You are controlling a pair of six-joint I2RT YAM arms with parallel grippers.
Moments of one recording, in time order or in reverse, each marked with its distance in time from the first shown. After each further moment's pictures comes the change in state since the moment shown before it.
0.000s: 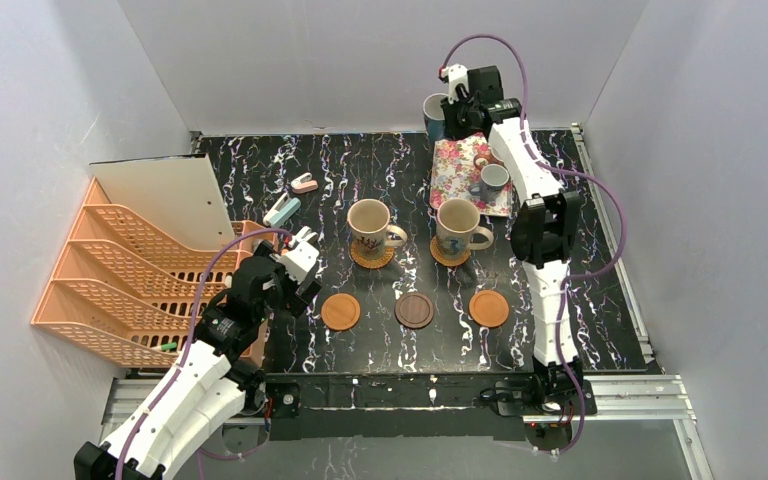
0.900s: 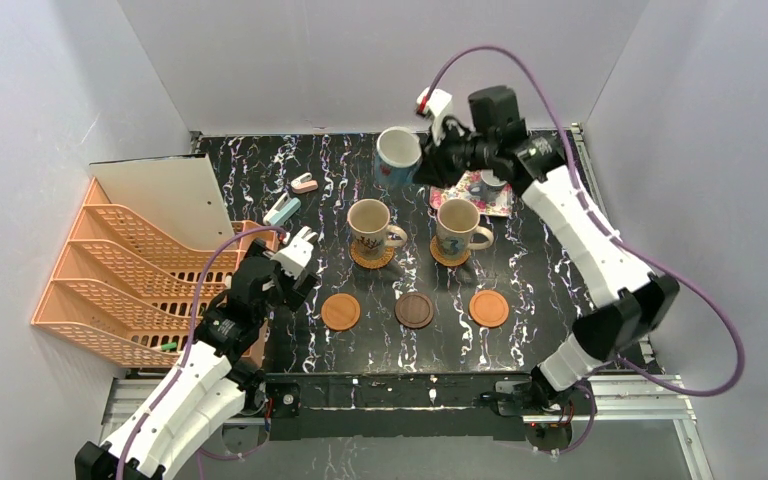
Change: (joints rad) left arm 0.000 0.001 -0.013 0.053 -0.108 -0.013; right arm 0.214 -0.804 -0.612 -0.091 -0.289 -0.021
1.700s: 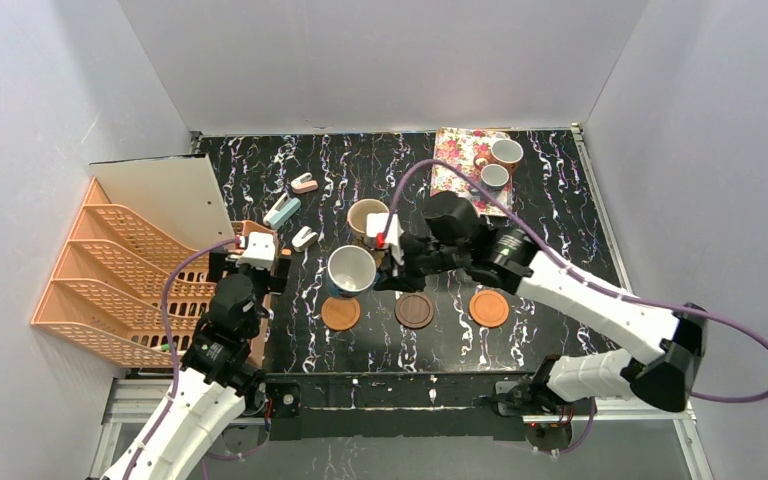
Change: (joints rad) left arm 0.013 -0.219 -0.073 0.164 -0.301 -0.105; right arm 0.495 -0.396 -0.621 0.288 -0.047 -0.079
